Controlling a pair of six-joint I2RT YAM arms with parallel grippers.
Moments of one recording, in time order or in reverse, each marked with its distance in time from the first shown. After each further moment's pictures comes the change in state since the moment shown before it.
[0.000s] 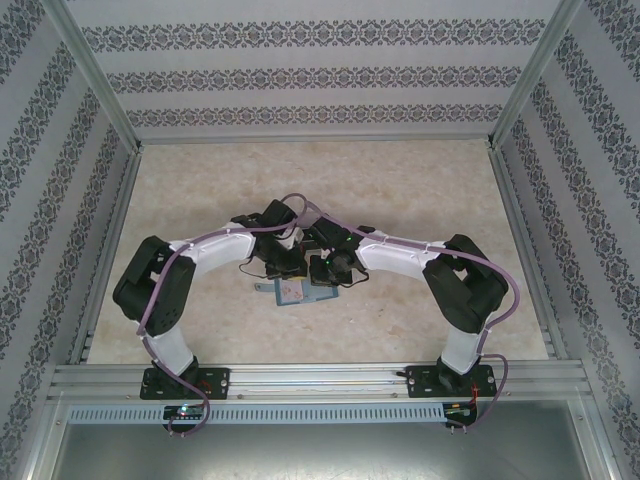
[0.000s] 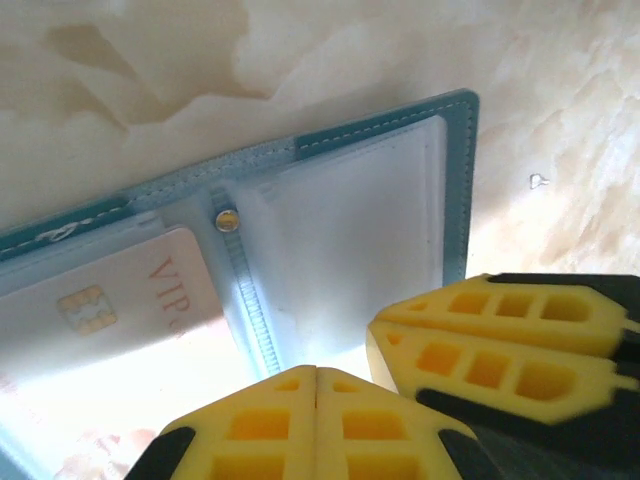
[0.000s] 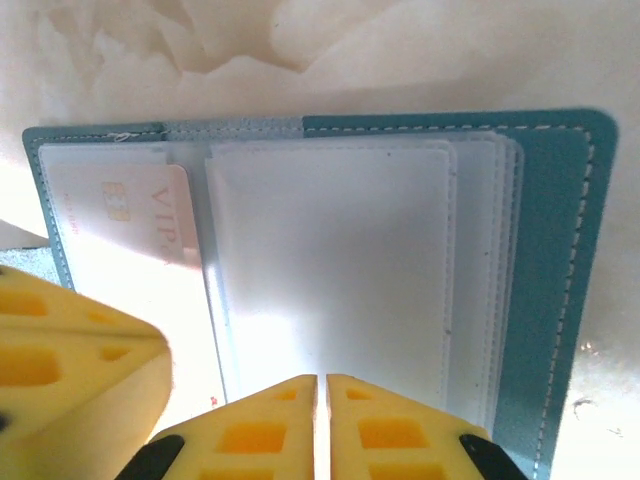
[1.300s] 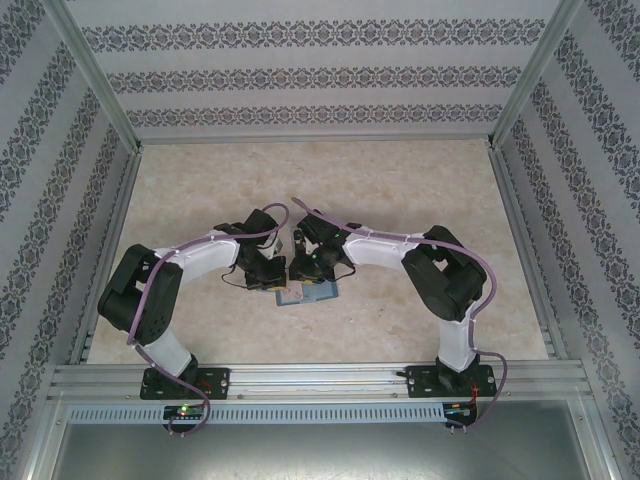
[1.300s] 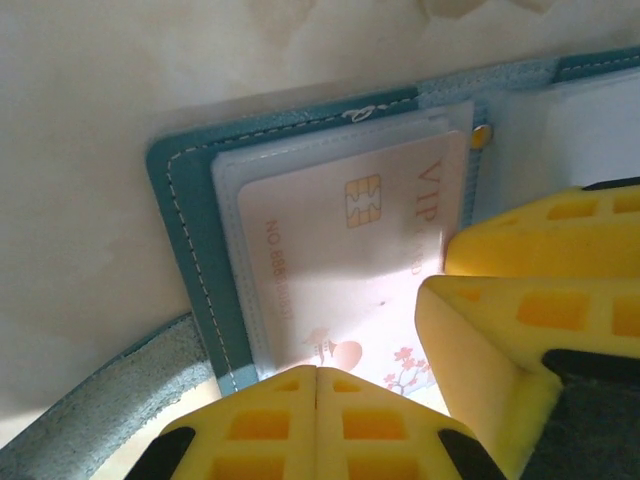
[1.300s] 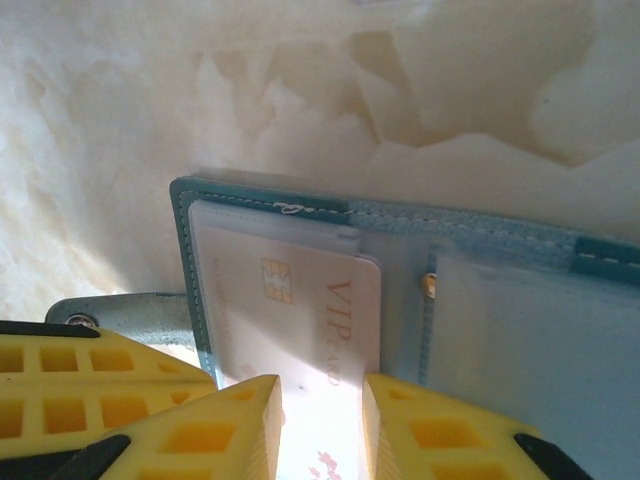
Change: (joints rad) left arm 0.080 -0.077 -0.143 -0.045 -0.053 0.037; right arm 0.000 0.136 0.093 0.126 -0.162 0.031
